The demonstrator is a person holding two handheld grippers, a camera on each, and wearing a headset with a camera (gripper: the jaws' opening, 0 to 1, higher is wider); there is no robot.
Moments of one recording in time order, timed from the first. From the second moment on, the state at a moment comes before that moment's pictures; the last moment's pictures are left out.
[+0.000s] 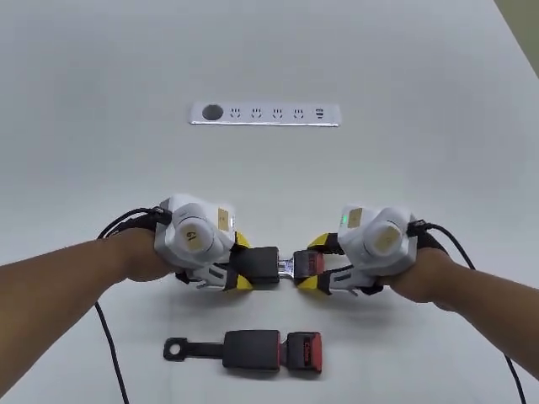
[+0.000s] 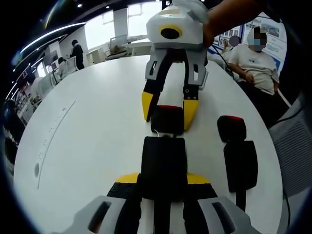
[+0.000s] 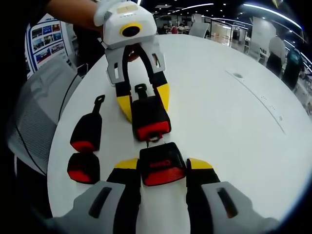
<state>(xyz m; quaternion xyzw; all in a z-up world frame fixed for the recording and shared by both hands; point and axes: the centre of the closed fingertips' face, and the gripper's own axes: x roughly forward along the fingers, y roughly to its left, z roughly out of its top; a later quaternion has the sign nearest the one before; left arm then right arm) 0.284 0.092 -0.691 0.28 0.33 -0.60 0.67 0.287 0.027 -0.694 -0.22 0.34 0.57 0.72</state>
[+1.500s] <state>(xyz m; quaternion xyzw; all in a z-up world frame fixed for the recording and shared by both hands) 0.283 0.092 -0.691 0.29 0.33 -0.61 0.65 0.287 0.041 -0.693 -0.23 0.33 0.57 0.72</state>
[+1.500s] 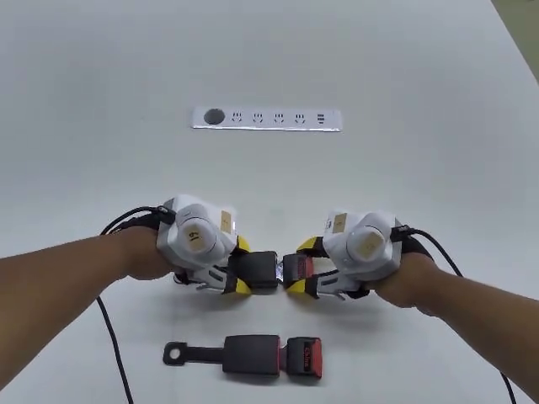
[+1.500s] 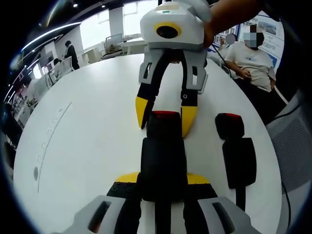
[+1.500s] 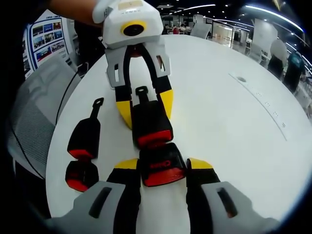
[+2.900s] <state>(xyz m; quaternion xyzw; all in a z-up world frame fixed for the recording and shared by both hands) 0.280 0.093 -0.691 0.31 0.34 -0.62 0.64 0.285 0.013 -0.694 -0.23 0.34 0.57 0.72</state>
